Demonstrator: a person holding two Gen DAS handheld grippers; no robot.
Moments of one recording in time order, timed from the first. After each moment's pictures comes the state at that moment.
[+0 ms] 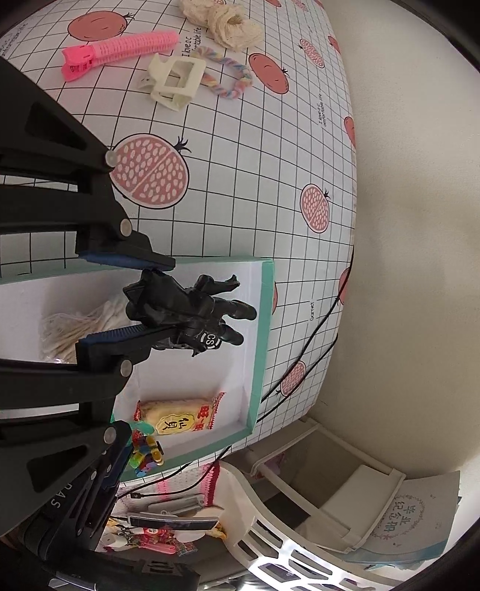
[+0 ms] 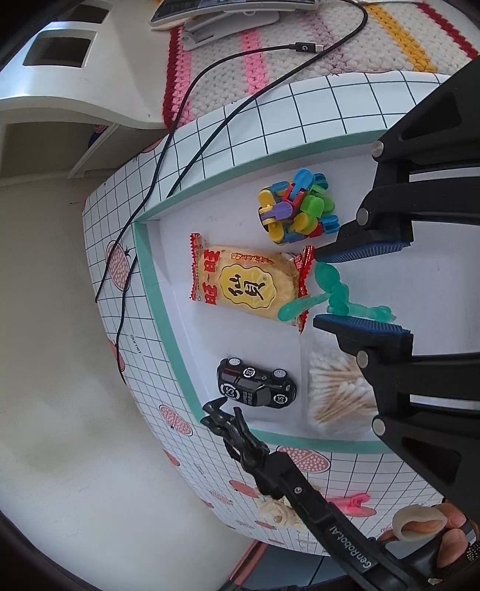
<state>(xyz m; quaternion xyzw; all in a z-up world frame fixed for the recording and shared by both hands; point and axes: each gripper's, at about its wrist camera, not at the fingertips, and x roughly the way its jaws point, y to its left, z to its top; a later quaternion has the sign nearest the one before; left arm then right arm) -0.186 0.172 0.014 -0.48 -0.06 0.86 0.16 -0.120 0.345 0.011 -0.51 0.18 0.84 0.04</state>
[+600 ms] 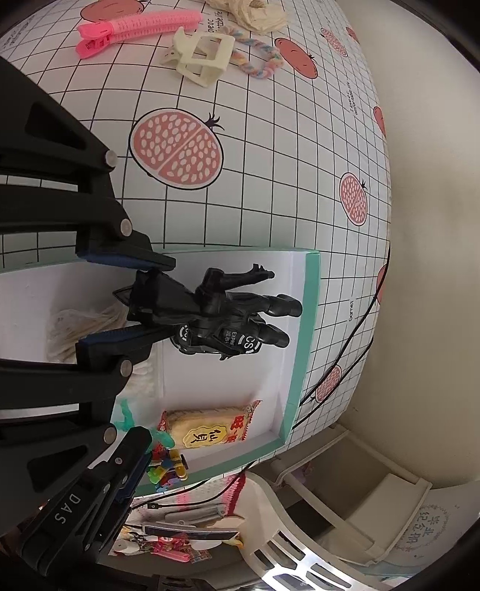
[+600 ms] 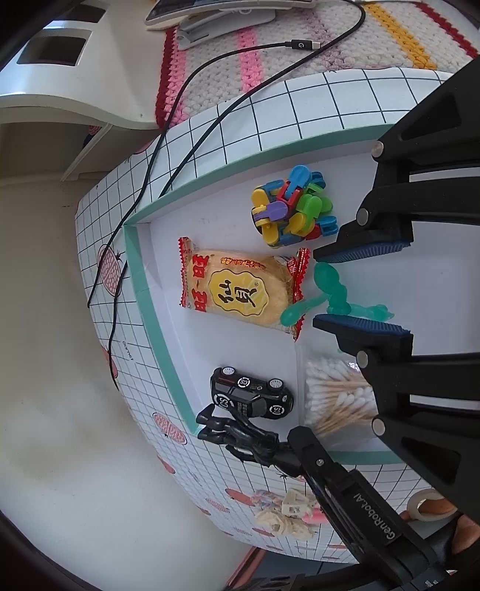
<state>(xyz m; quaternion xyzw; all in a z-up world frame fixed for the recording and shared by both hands) -0.184 0.184 -0.010 -0.52 -0.05 0.84 0.15 -0.123 0.344 0.006 -0.52 0.17 0.84 0.05</state>
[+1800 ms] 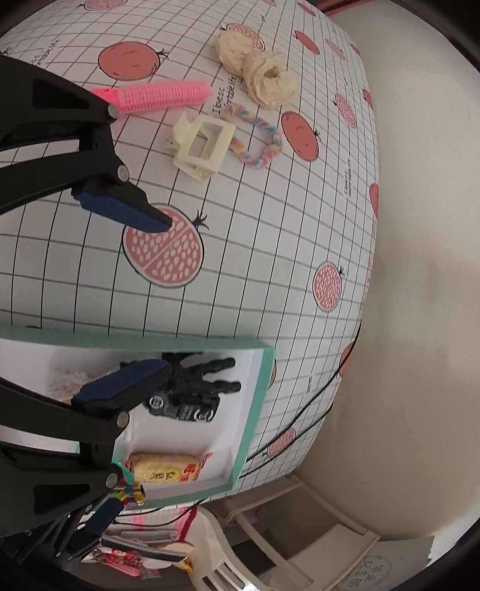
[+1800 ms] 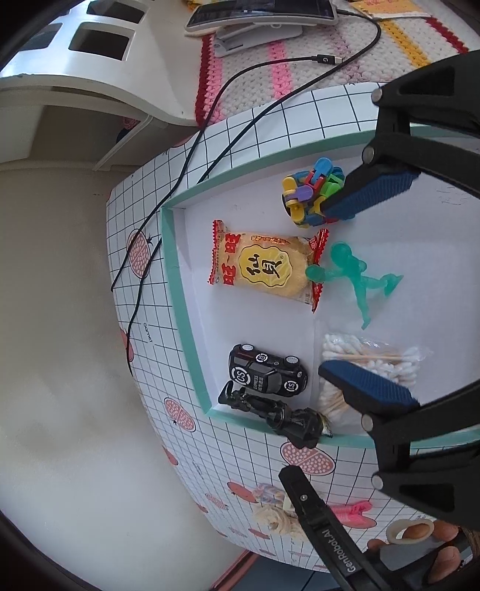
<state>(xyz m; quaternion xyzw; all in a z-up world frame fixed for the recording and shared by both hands) -0.191 0.127 0.014 -0.51 -0.08 0.86 0.04 -0.126 0.326 0.028 -0.49 0.13 0.86 0.07</state>
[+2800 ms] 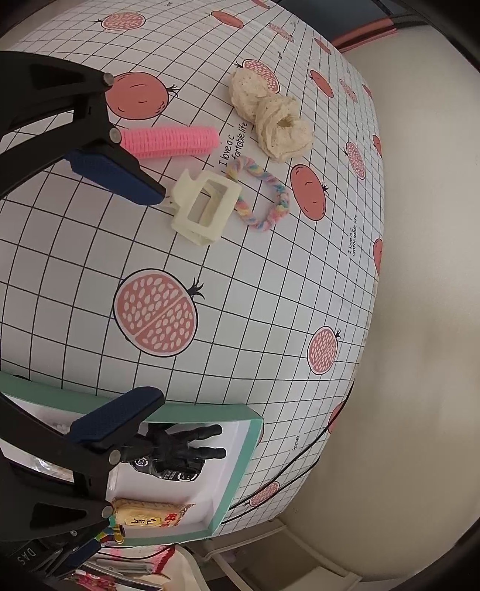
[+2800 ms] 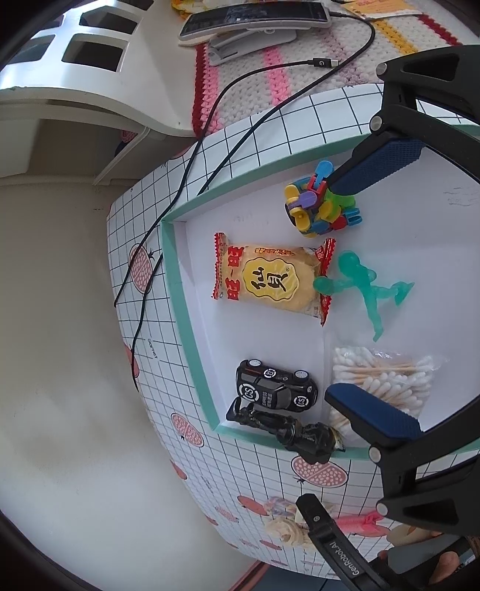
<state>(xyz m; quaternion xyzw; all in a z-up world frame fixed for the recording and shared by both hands) -0.190 0.099 0.006 -0.51 -0.07 0.86 -0.03 -0.129 0.327 0.026 -0.49 0.14 0.86 0.09</state>
